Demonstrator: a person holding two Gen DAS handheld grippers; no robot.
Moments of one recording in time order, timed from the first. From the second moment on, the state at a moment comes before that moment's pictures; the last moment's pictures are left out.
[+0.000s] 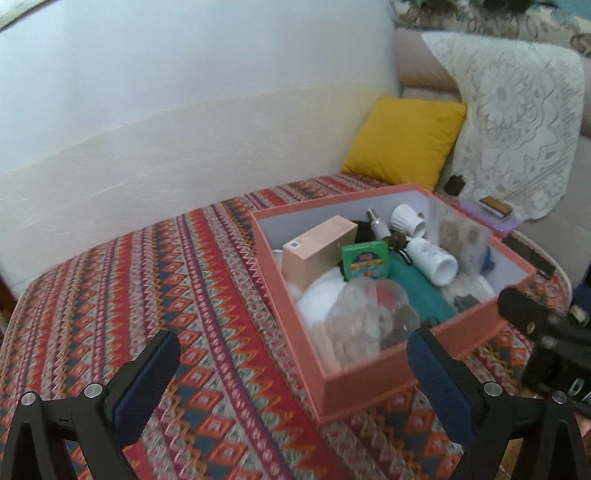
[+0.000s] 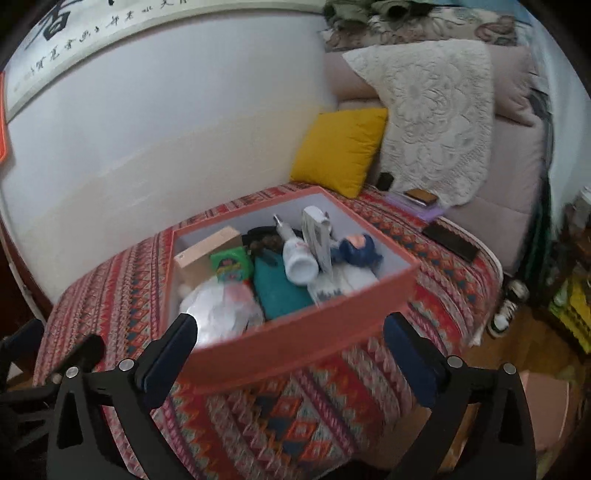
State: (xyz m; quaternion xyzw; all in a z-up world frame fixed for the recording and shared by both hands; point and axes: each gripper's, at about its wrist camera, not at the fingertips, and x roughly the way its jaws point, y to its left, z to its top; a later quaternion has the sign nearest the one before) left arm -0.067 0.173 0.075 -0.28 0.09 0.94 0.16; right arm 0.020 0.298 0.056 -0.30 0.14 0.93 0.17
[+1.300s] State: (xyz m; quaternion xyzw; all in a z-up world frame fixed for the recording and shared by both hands) left arm 0.063 0.155 0.115 -0.28 0.07 0.94 0.20; right arm 0.161 0.266 0.102 -0.28 0.11 0.92 0.23
